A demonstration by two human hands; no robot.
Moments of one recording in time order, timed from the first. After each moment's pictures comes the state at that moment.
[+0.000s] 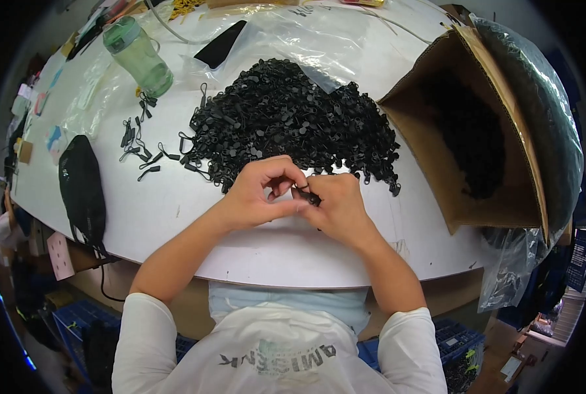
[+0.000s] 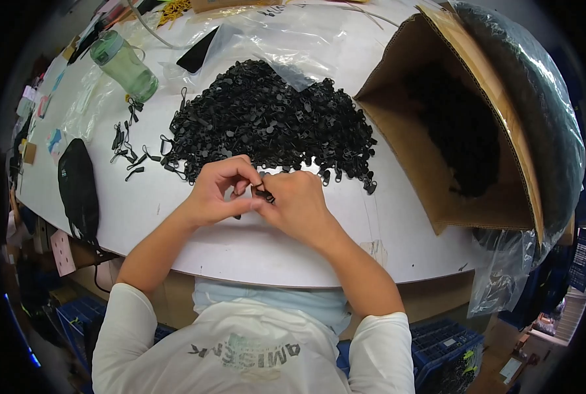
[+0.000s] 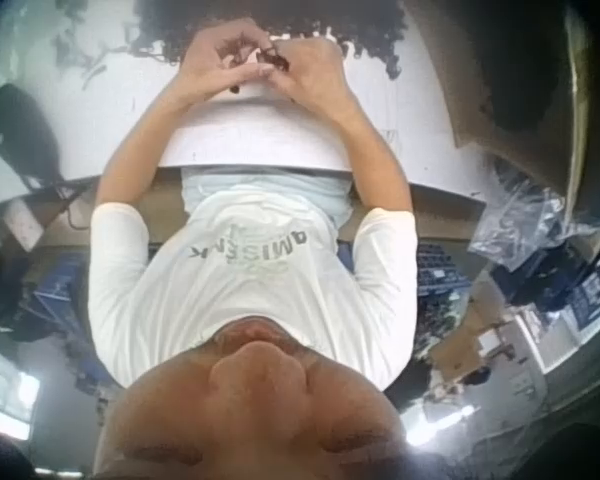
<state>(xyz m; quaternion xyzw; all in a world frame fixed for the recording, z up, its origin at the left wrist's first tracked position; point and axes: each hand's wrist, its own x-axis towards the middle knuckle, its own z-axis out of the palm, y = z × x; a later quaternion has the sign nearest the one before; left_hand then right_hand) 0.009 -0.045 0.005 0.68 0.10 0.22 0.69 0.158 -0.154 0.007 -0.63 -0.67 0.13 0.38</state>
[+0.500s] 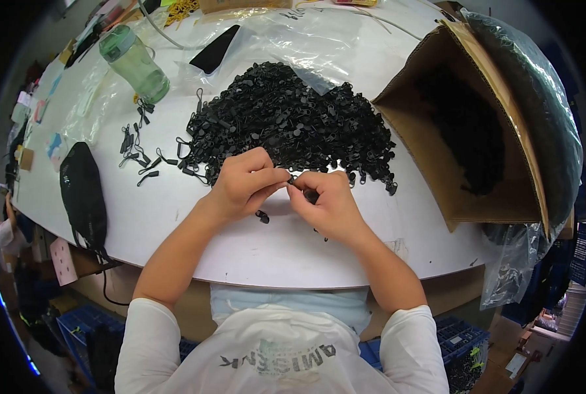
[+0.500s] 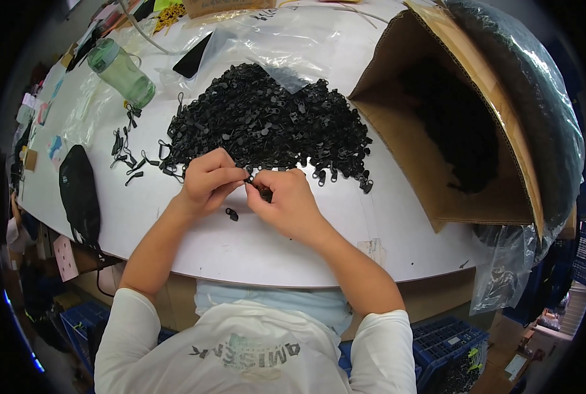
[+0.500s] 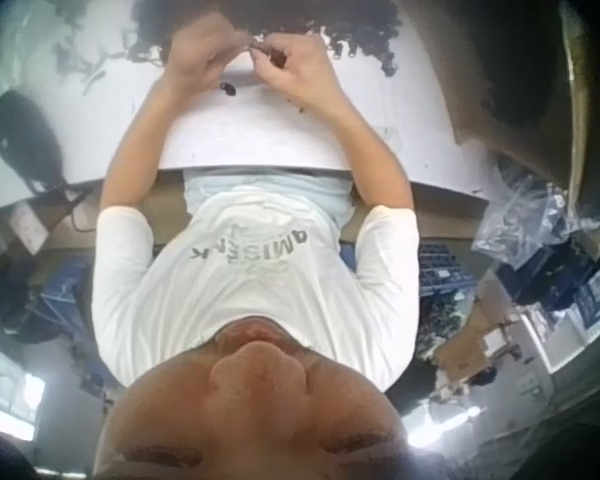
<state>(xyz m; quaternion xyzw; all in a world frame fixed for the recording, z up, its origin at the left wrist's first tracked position) 0.010 -0.022 -0.004 0.88 0.00 0.39 0.29 0.151 -0.153 0.023 -0.62 -0.52 0.35 0.47</state>
